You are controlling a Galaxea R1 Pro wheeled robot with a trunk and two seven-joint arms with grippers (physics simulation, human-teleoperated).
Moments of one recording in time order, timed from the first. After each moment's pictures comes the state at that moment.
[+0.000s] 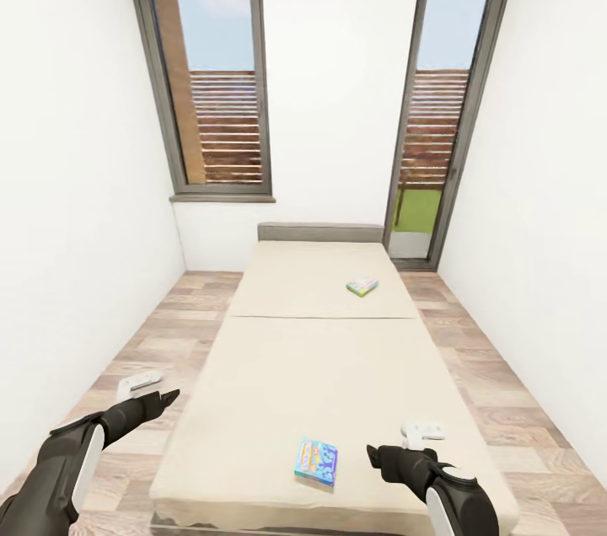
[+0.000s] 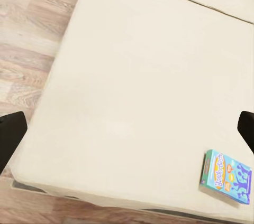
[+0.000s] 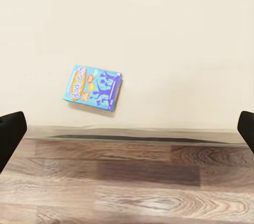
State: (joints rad) left arm -0.38 0.10 0.39 -1.09 0.01 0.59 -0.38; right arm -0.06 0.07 0.04 -1.50 -0.10 0.77 -0.04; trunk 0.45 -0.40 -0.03
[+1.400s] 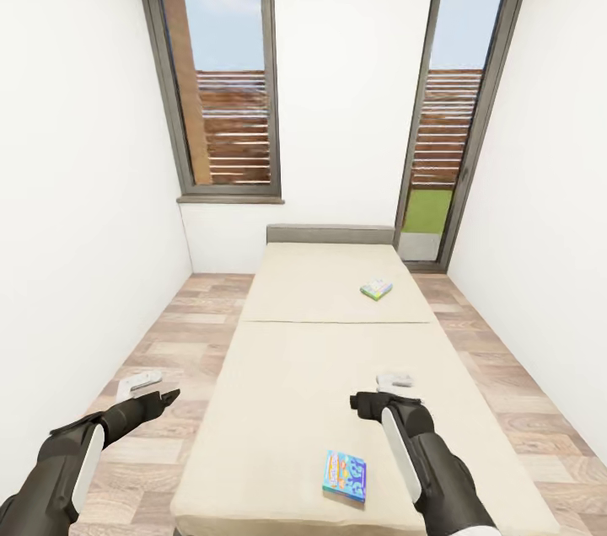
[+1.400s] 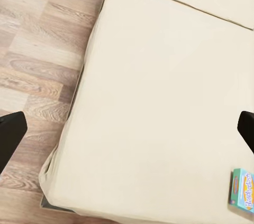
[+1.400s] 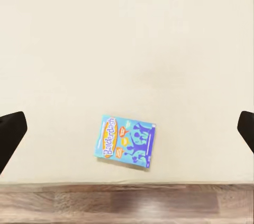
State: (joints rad) left arm -0.38 0.10 0.39 -1.09 0.01 0.59 -0.38; right arm -0.41 0.15 0.04 -1.13 -0.10 0.74 -0.19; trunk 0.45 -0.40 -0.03
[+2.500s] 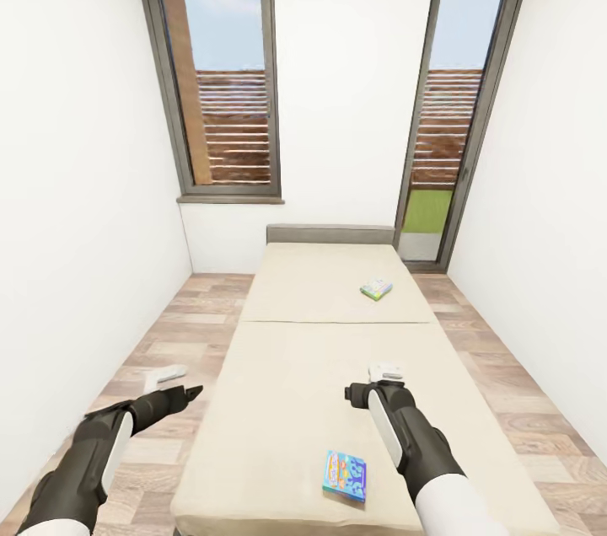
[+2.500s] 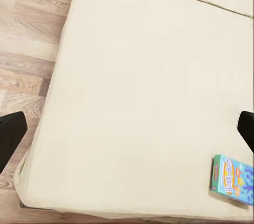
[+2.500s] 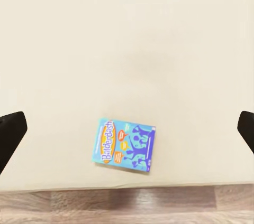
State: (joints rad) left arm -0.43 0.07 0.31 -1.03 0.00 0.60 -0.36; right arm -0.56 0.17 0.02 -0.86 -0.11 0.67 -0.24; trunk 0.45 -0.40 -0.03
